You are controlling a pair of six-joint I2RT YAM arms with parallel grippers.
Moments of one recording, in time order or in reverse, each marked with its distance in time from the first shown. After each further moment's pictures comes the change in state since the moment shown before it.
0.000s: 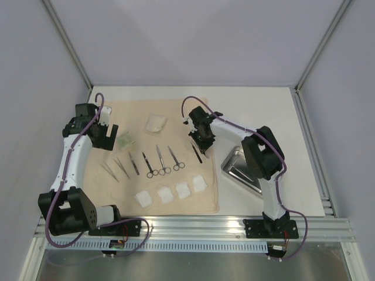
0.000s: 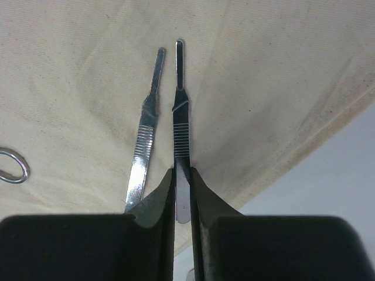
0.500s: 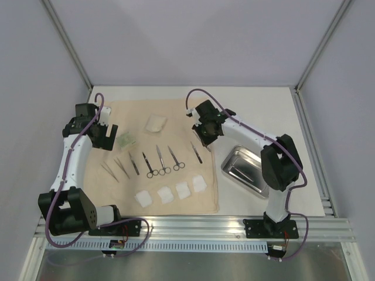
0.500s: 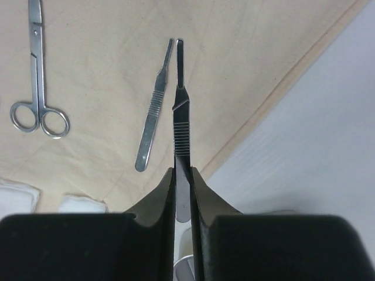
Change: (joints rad) left arm 0.000 0.000 0.000 0.001 -0.018 0.000; right arm -0.003 -0.199 -0.072 0.025 -0.001 -0.021
